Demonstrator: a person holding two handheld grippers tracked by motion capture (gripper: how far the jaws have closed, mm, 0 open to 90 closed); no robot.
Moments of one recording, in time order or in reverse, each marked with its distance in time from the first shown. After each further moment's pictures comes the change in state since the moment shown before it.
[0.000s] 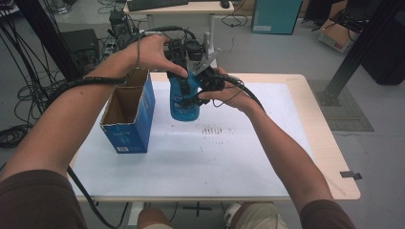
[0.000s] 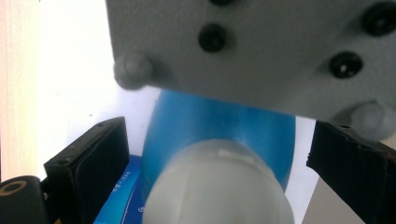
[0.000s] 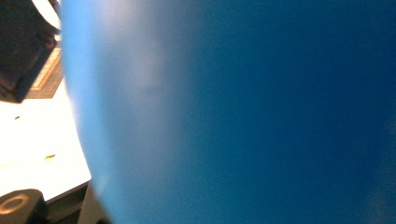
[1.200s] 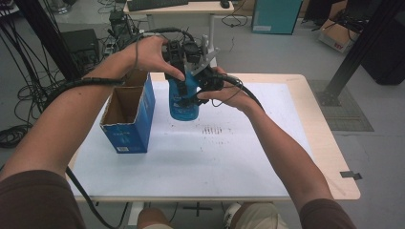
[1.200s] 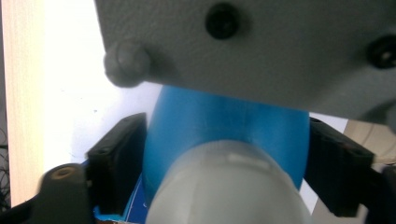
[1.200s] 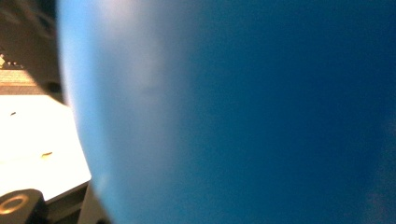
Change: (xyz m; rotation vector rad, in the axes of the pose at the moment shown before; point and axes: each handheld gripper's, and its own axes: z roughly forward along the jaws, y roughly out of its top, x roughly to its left) left arm -0.001 -0.004 0.005 0.006 0.021 0.002; right arm 0.000 0.004 0.002 0.011 -0.001 -0.021
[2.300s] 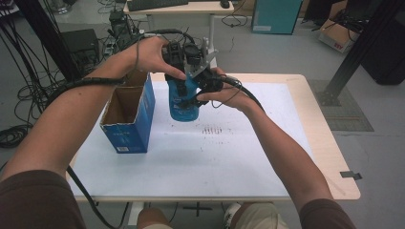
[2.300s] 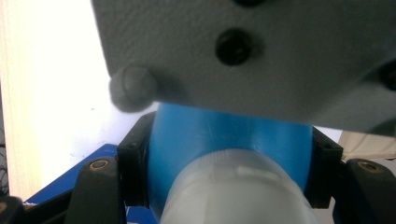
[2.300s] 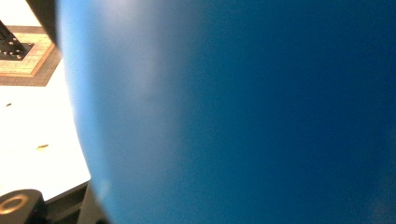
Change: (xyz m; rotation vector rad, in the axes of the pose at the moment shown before) left arm -0.002 0.001 0.003 0.020 0.002 0.012; right arm 0.003 0.000 0.002 0.030 -0.003 -0.012
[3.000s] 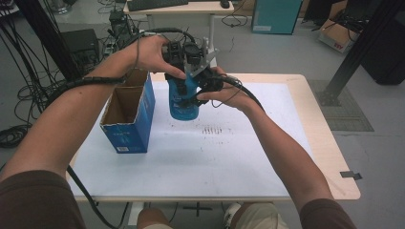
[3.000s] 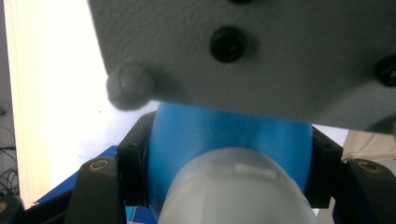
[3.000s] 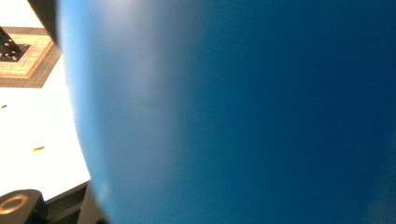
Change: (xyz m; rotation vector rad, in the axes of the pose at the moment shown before) left arm -0.001 0.000 -0.002 -0.011 0.023 0.019; right arm -0.002 0.001 -0.001 -0.014 -0.013 -0.017
